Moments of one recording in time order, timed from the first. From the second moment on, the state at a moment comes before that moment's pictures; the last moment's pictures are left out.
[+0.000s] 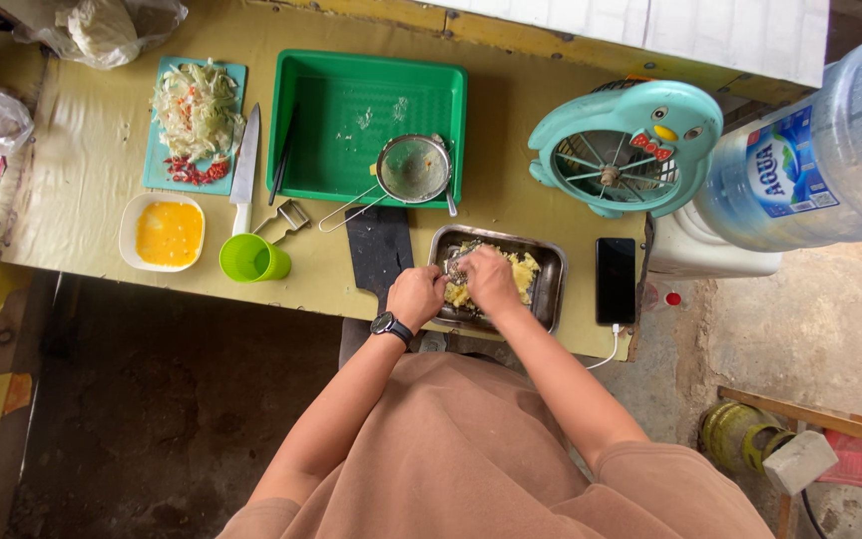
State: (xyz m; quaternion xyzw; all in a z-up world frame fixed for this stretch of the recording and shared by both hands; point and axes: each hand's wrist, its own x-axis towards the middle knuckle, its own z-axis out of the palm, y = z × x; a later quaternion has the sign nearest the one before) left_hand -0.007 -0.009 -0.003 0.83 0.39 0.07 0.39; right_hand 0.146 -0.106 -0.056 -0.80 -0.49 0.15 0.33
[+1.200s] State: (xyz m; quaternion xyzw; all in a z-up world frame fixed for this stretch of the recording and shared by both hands) left_hand -0.010 -0.004 -0.003 0.82 0.40 0.04 0.41; right_hand 0.182 -0.112 -0.032 -0.76 -0.53 0.22 0.32
